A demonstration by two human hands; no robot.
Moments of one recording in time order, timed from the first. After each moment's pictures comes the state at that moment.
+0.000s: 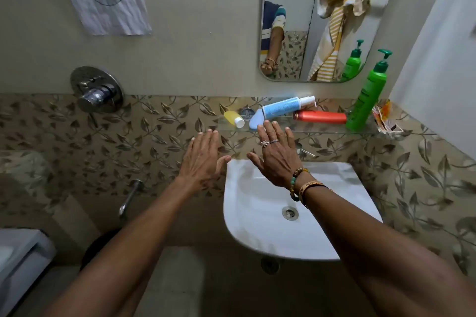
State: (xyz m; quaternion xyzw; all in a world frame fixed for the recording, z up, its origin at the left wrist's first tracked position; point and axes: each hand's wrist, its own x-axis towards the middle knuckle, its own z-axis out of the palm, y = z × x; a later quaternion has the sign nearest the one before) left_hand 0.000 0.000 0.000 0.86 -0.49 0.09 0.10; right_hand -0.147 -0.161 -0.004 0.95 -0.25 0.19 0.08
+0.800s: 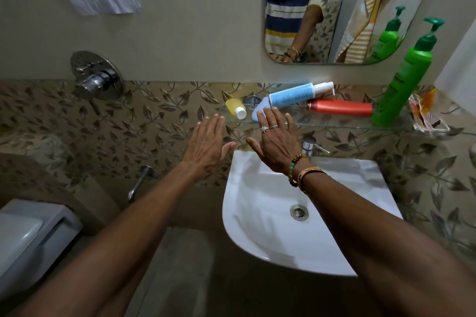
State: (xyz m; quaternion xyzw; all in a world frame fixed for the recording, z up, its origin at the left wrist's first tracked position) left_hand 0.008 -0.065 -0.009 0.88 -0.47 0.11 0.07; right_hand -0.107 -0.233 -0.030 0.96 -0.20 0.20 0.04
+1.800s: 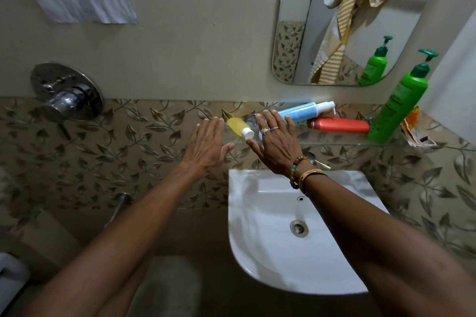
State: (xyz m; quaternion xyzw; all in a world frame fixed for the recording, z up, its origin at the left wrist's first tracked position) left_hand 0.113 -0.082 0.000 0.83 -0.54 0.09 0.10; right_hand -0.041 -0.226 -0.002 0.93 -0.25 0.23 0.11
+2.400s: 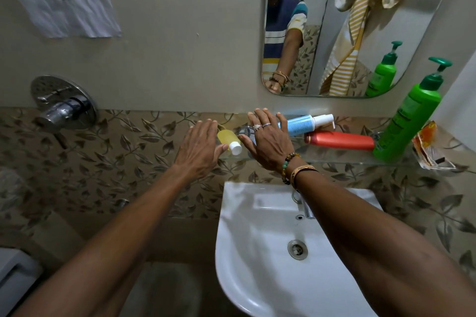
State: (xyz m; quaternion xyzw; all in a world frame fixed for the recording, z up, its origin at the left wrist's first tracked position) left_hand 0.109 -0.131 0.010 0.86 -0.49 0.11 0.10; right_hand -0.023 -0.292 0.013 0.94 -0.20 0.26 0.07
